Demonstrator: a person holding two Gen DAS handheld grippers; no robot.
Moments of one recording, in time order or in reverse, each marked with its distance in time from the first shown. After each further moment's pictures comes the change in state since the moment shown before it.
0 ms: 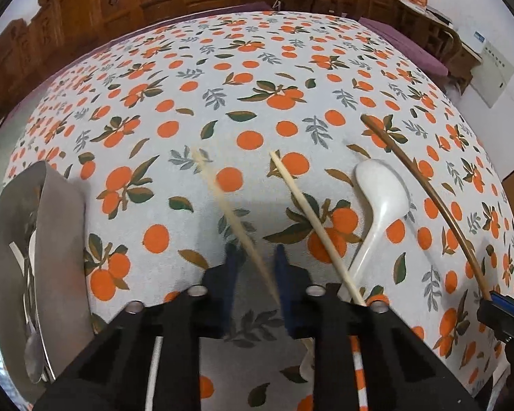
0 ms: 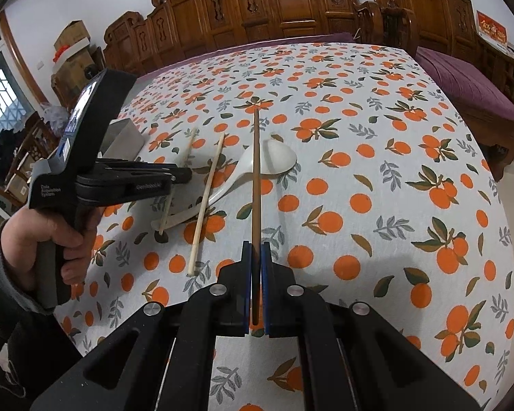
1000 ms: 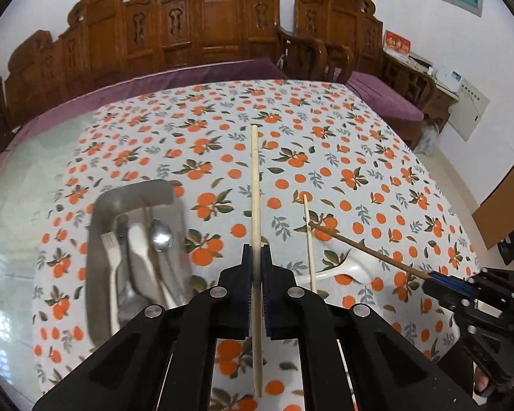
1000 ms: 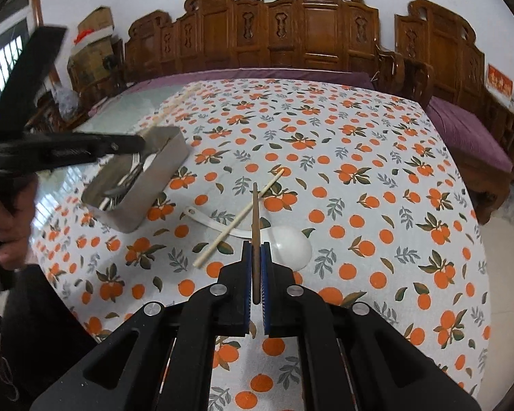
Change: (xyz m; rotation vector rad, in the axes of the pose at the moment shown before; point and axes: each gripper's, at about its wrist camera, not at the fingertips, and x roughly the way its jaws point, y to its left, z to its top) left arm -0.155 0.061 -0.044 -0.024 -0.209 -0.047; right arm -0.044 0.092 0.001 -0.150 -0.086 -0.077
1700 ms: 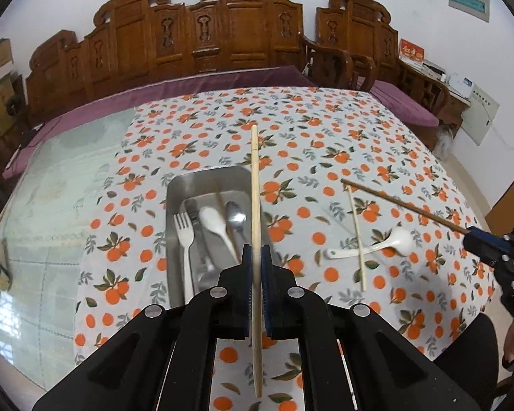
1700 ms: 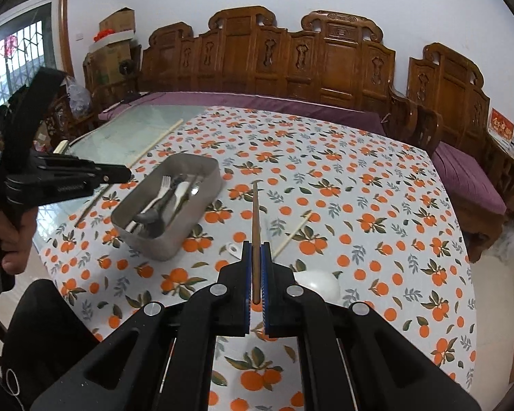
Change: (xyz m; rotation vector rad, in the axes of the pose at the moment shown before) left arm -0.040 0.075 -0.033 -0.012 -0.023 0.065; right arm -0.031 0.070 0.027 -0.096 -0.110 -0.017
